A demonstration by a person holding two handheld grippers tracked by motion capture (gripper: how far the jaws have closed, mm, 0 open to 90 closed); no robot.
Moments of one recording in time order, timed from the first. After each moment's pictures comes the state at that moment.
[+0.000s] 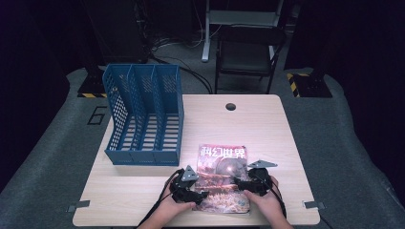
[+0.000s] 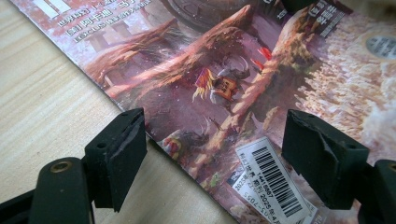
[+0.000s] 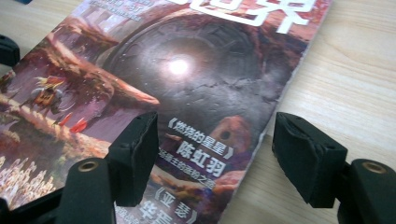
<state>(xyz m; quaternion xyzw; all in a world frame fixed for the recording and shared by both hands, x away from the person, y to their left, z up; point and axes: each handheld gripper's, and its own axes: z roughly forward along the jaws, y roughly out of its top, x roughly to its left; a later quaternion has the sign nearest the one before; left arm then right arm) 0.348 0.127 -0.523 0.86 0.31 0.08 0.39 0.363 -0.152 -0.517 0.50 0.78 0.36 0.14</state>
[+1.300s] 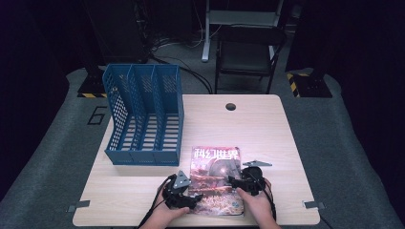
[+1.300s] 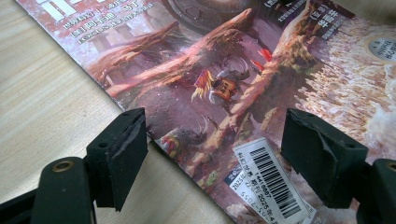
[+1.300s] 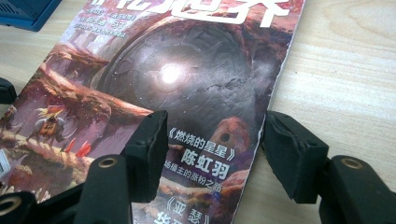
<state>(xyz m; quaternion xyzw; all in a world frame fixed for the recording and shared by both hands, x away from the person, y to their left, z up) 0.331 0.147 -0.527 0.85 0.33 0.10 0.40 0.359 -0.129 -0.512 0.57 0.74 0.35 0.11</state>
